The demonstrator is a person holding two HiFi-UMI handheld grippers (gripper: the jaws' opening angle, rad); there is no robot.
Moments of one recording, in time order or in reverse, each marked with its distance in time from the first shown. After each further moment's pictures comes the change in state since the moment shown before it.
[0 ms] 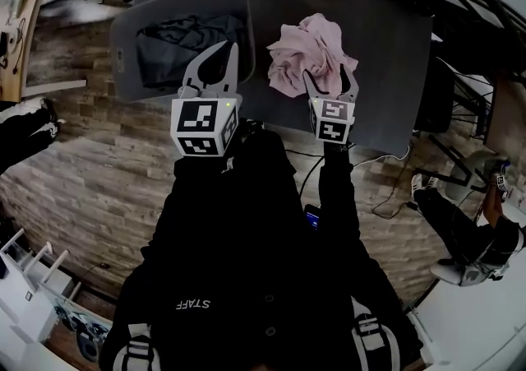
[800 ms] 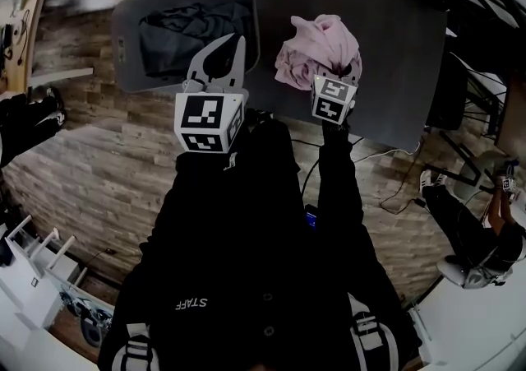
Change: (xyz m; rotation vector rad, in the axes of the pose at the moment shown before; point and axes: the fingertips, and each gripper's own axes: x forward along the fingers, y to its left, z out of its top) left arm 0.006 -0.007 -0.012 0.032 0.037 -0.001; right arm 0.041 -0.018 -0.011 0.052 -0.031 -0.136
